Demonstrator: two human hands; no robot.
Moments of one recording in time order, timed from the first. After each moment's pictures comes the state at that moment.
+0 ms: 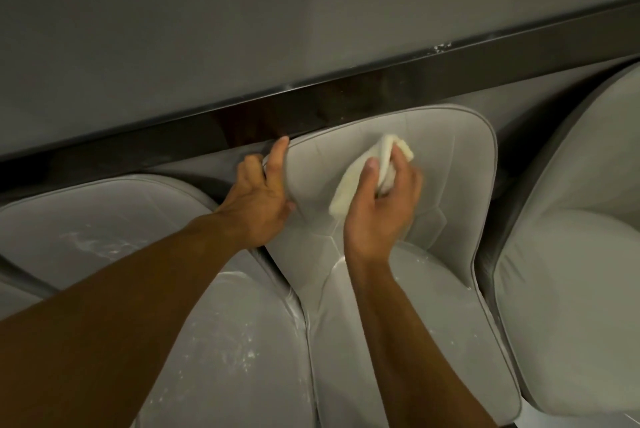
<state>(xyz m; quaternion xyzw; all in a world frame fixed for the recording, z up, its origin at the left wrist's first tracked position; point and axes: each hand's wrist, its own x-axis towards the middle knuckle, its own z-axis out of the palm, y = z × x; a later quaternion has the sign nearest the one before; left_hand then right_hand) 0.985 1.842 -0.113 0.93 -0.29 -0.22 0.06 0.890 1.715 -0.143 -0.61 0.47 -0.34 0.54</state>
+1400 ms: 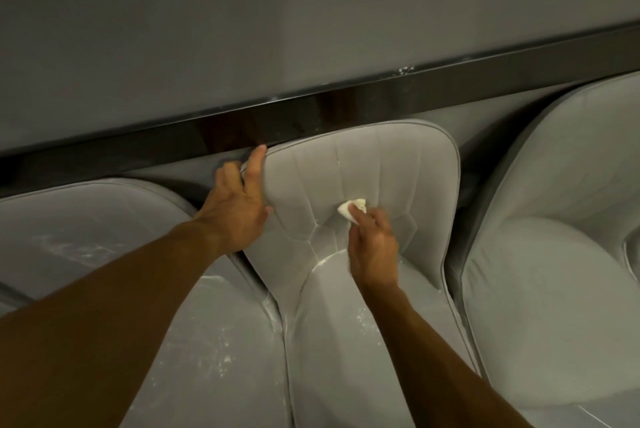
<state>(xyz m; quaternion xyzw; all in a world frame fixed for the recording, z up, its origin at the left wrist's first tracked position) 0.983 1.843 -0.119 0.94 -0.28 -0.19 0.06 0.824 1.679 -0.206 -0.82 0.31 -0.13 0.46</state>
